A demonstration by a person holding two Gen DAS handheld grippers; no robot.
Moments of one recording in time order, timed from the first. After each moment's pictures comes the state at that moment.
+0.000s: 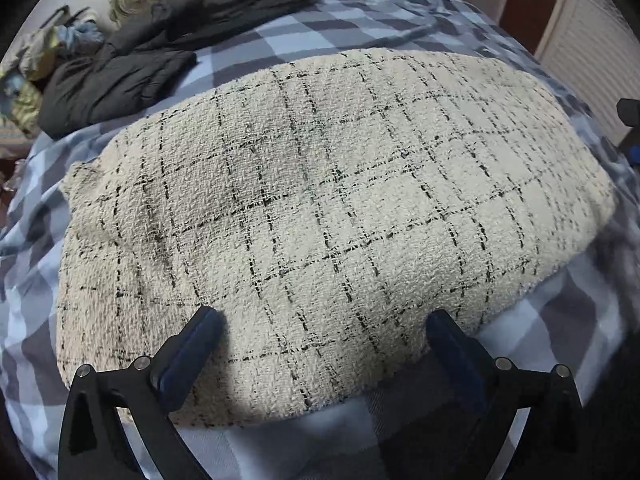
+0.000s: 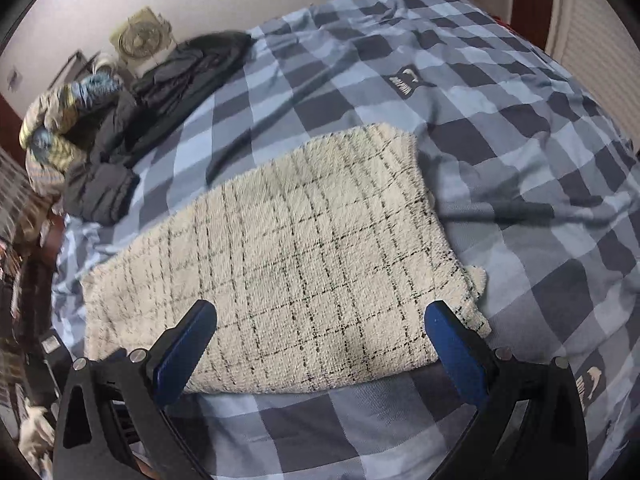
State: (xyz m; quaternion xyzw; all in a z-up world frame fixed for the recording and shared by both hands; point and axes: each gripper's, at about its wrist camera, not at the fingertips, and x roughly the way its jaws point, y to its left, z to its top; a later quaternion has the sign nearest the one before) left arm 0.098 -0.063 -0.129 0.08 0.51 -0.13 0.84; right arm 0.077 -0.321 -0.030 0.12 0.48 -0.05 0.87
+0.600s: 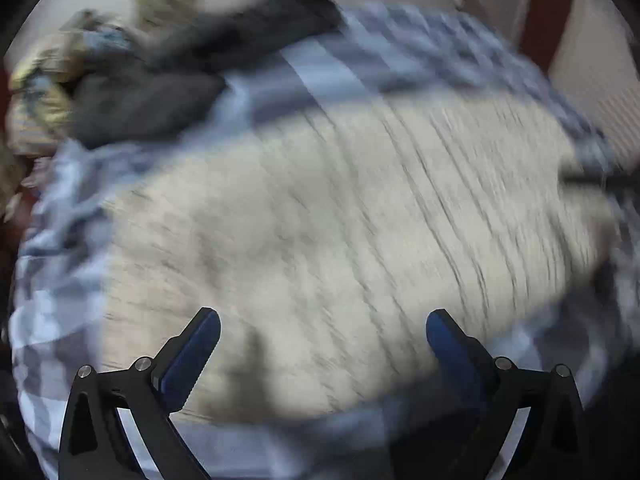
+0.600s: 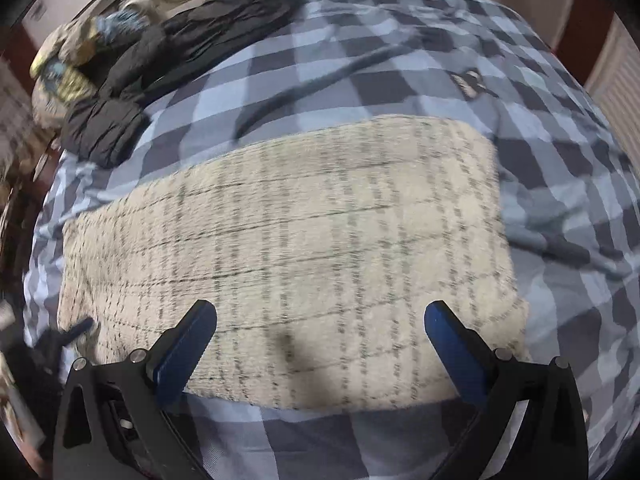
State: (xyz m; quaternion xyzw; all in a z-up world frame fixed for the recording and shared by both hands) left arm 0.103 -0.046 -0.086 0.06 0.47 -0.08 0.88; right arm 0.106 -0.274 -0.051 0.03 0.51 0.00 0.86
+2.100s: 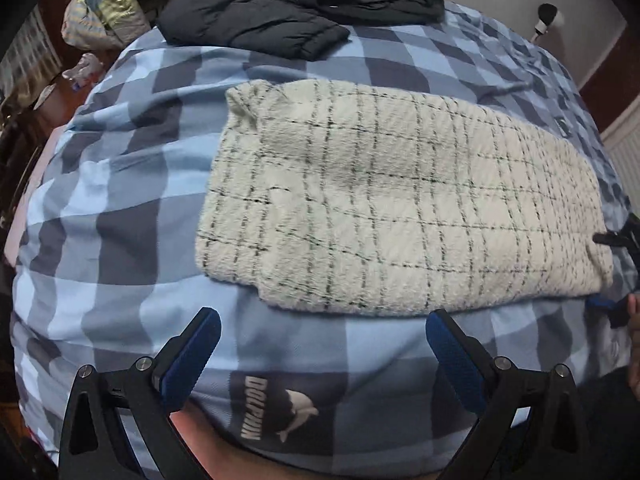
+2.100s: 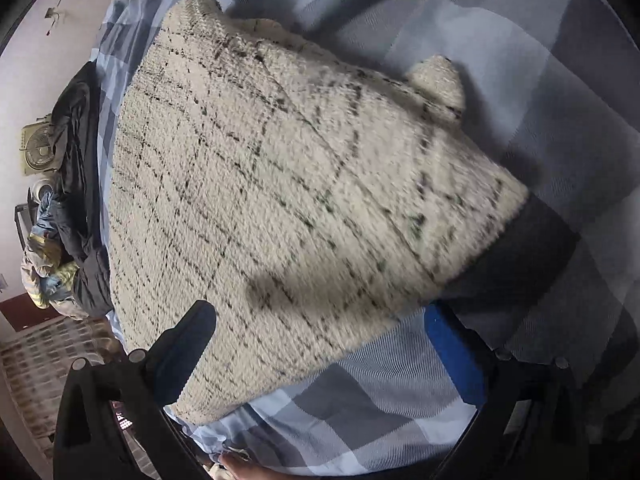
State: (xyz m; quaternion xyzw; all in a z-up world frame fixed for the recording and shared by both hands) left arm 0.072 0.035 -0.090 -0.05 0.56 -0.02 0.82; right arm 0.064 -0.456 -0.118 0.45 0.58 -0.10 0.67
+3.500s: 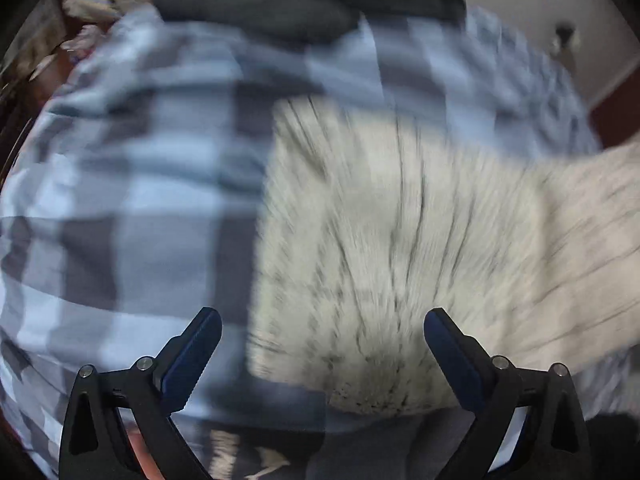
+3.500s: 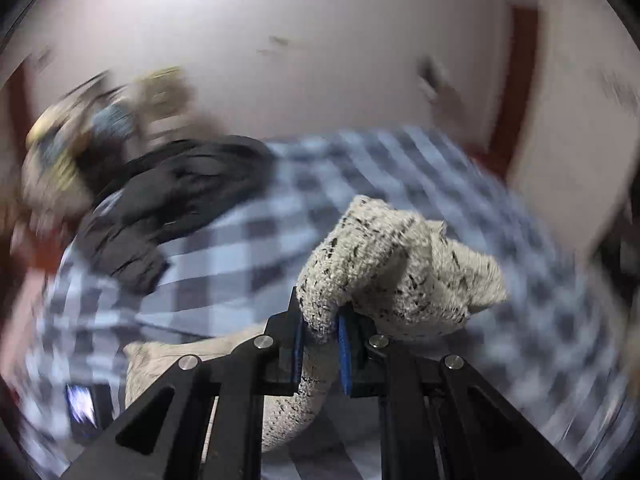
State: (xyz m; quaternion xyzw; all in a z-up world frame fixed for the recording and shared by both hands) left arm 0.116 0.056 -0.094 -0.12 0.56 -0.01 0.82; right arm 0.067 -0.188 0.105 -0.05 0.30 -0.11 0.95
